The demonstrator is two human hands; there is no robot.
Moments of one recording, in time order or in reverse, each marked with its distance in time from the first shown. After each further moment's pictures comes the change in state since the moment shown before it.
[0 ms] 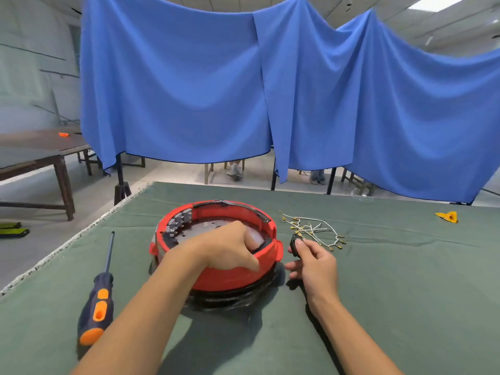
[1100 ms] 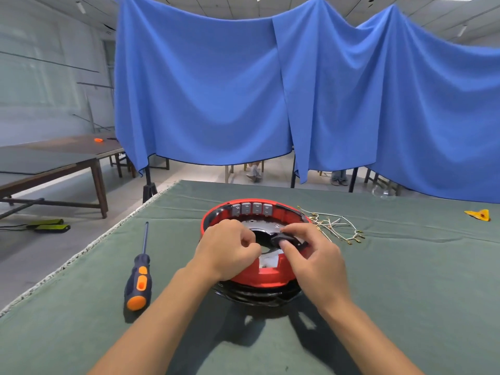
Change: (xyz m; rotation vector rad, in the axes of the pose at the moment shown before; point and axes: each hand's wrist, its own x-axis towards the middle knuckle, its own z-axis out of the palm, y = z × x) left_hand -0.037 -0.022 0.028 0.116 0.560 0.051; right_hand -0.063 -0.034 0.007 -0.493 -0.156 -0.586
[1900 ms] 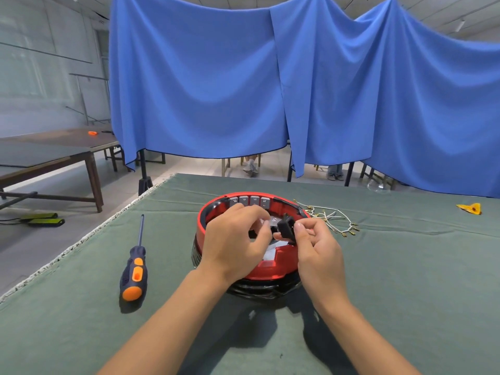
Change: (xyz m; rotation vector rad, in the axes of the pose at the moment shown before) left_hand -0.014 0.032 0.006 -0.086 0.436 0.178; right_hand -0.007 -0.007 0.000 0.135 0.087 0.189
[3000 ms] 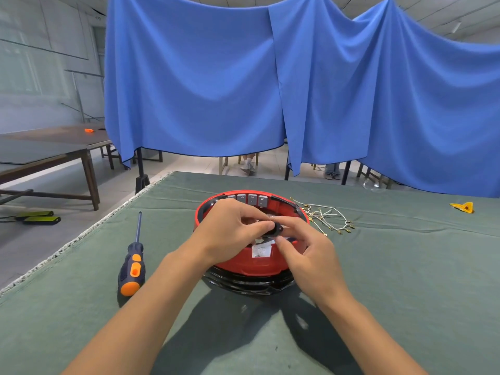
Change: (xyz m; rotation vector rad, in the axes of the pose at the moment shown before) left_hand 0.015 -0.015 -0.012 -0.367 -0.377 -0.171; right_hand -0.006 -0.013 -0.014 -0.118 -0.236 -0.210
